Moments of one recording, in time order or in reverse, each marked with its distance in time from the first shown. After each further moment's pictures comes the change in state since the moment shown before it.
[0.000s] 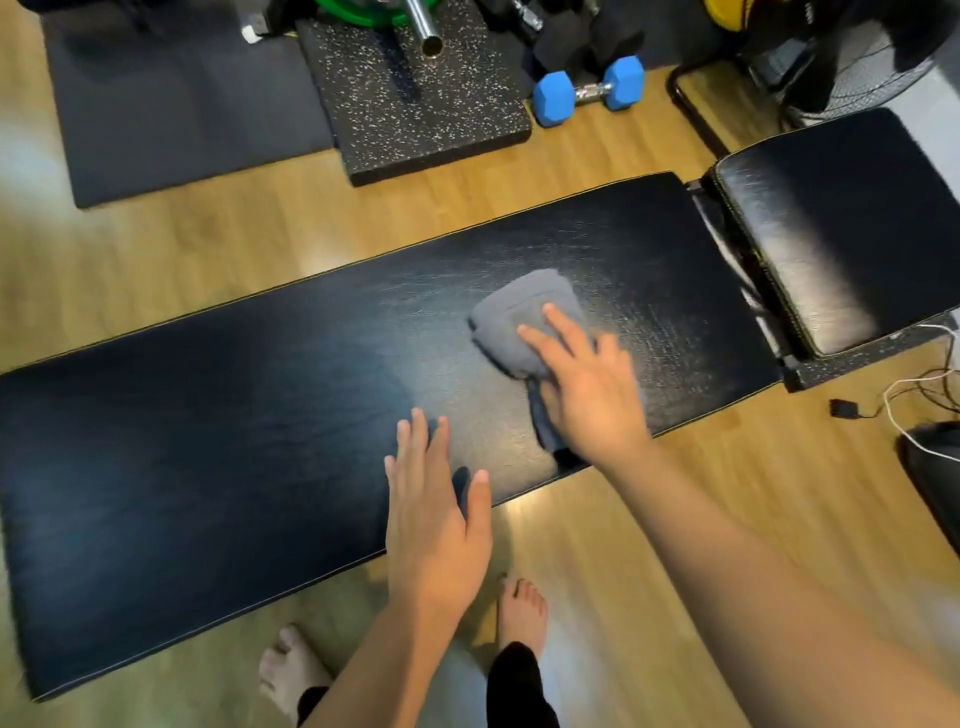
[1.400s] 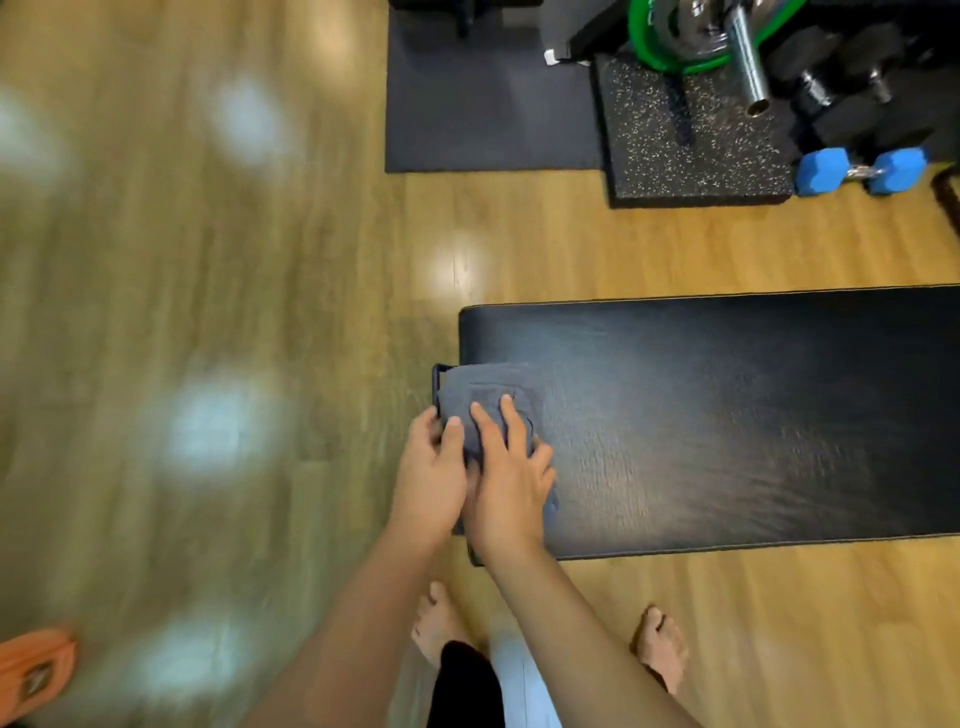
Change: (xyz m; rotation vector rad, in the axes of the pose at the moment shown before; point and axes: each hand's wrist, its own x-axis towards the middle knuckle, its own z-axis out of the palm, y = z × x) left_hand -0.016 -0.275 -0.305 -0.650 0.210 -0.601; right_hand -0.057 -0.524 0.075 0.369 -0.282 0.178
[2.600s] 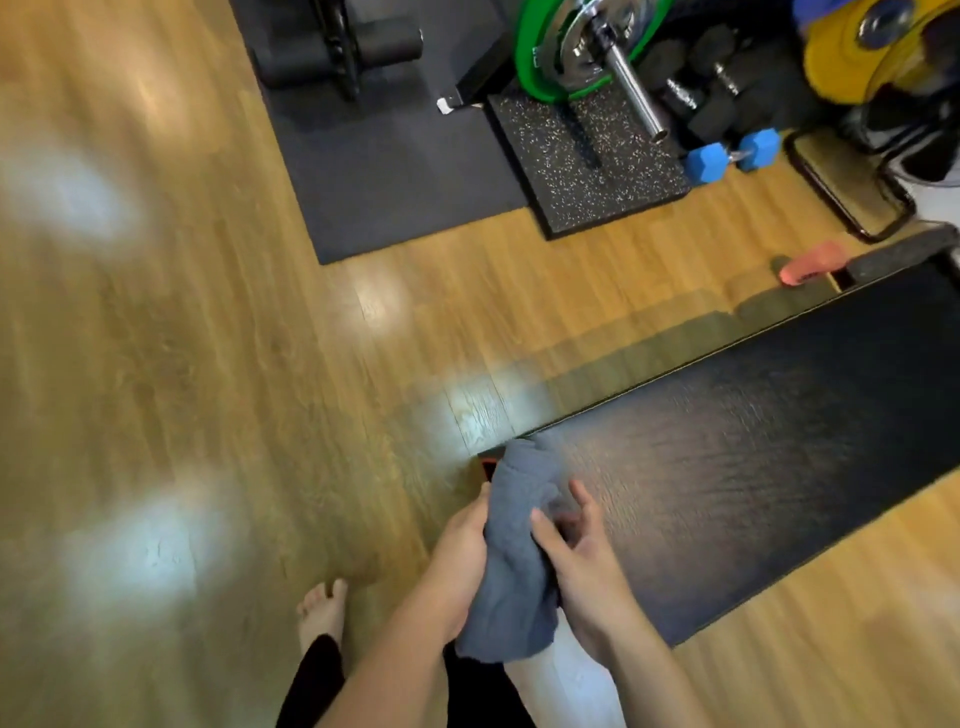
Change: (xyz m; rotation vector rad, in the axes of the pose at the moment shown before) left_hand 0.123 0.117 -0.114 -0.212 -0.670 -0.529; right_hand 0.064 -0.144 -0.036 1.231 0.042 0.662
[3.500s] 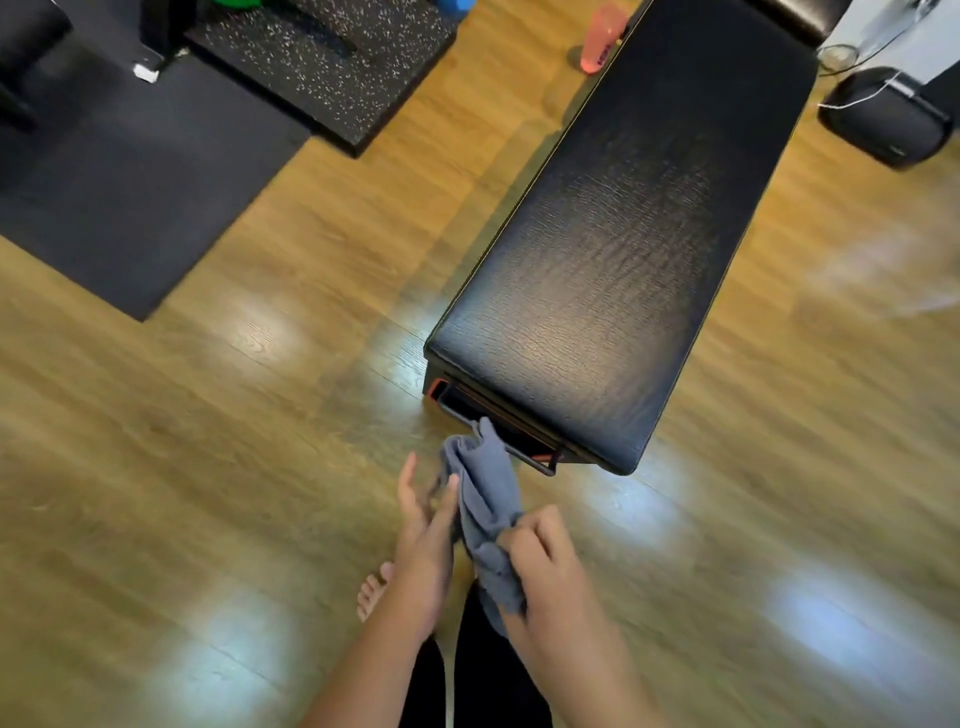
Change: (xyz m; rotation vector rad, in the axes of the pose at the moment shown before) left_hand 0.005 -0.048 -0.078 0.435 -0.159 0.145; right_hand -0.110 0.097 0.067 -0.678 0.458 -0.572
